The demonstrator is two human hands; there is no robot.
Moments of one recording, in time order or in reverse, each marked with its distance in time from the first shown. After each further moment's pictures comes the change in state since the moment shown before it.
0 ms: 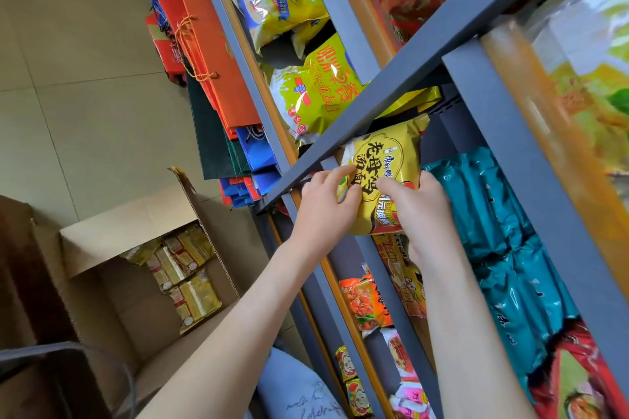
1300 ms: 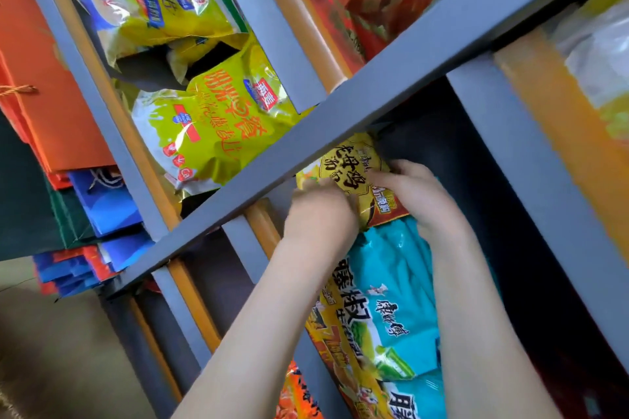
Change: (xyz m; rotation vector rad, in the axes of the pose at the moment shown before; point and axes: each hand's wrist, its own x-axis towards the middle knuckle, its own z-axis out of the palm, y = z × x) left_hand 0.112 0.042 0.067 0.482 -0.179 0.225; right_hand 0.137 -0.023 -0.053 -0.221 0.125 -0.090
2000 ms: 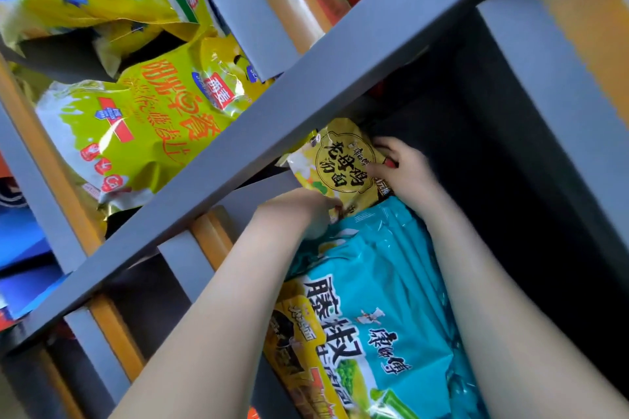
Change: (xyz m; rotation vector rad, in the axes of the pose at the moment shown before) left_hand 0.086 0.001 0.045 0.168 -0.374 0.363; right_hand 0.079 0.032 -0.034 -0.339 0.159 -0.267
